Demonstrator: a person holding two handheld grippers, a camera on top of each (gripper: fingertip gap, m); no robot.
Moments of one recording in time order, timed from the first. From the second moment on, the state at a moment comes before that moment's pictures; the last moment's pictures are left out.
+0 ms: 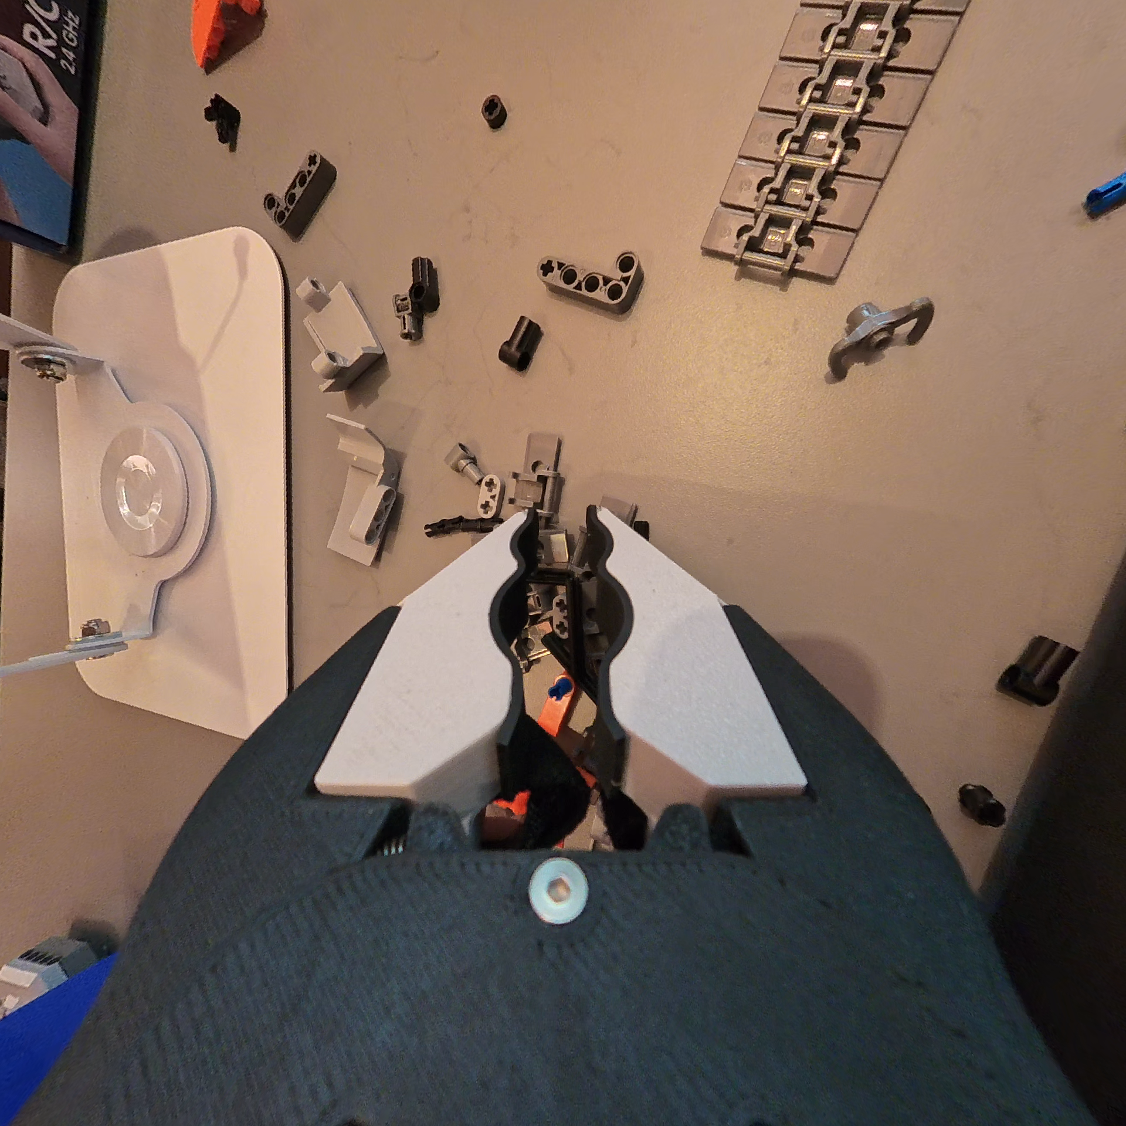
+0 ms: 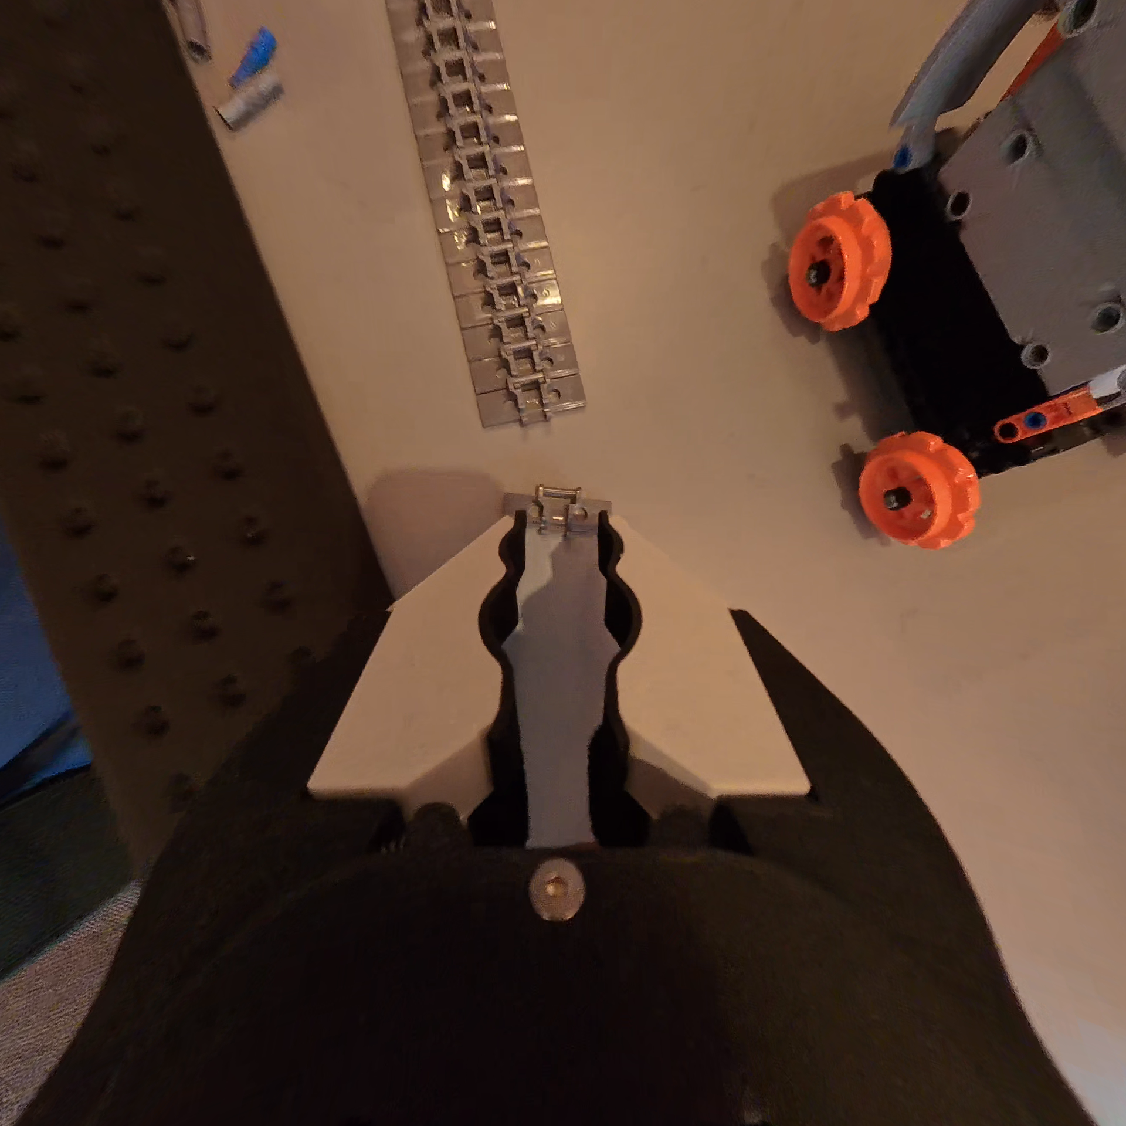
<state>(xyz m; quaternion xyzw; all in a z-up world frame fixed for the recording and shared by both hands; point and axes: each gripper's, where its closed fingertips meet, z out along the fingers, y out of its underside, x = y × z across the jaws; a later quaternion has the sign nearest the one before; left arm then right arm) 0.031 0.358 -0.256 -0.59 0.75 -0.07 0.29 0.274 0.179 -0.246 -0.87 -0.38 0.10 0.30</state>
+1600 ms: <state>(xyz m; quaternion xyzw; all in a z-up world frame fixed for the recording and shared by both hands) 0.035 0.354 -0.257 -0.59 0.75 -0.07 0.29 0.236 0.201 -0.256 -0.82 -0.50 0.09 0.27</state>
